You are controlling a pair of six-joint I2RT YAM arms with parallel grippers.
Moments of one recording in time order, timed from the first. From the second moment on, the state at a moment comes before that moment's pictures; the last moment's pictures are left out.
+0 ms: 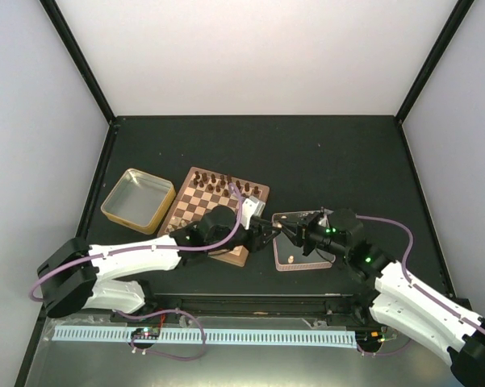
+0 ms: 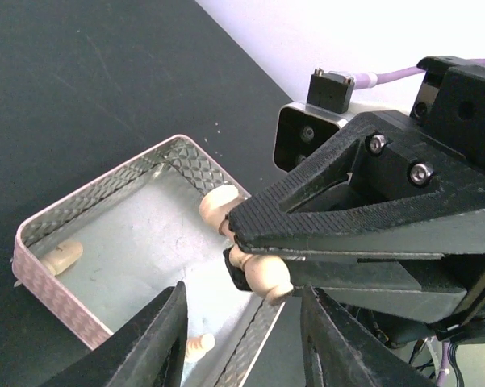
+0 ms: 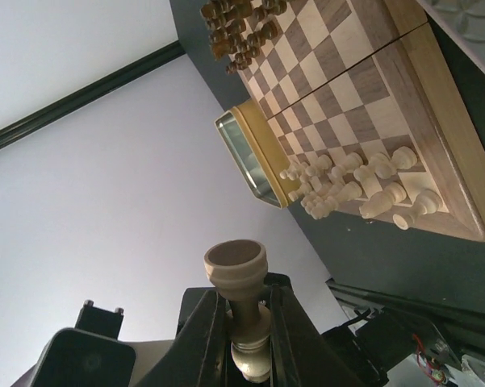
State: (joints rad) left arm -1.03 1.26 0.63 0.28 0.13 -0.56; right arm 0.70 0.73 0.39 -0.02 -0.30 1.89
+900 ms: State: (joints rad) left arm -1.04 1.31 0.66 0.31 0.14 -0.58; right arm 0.70 0.68 0.39 -0.13 -0.21 1.68
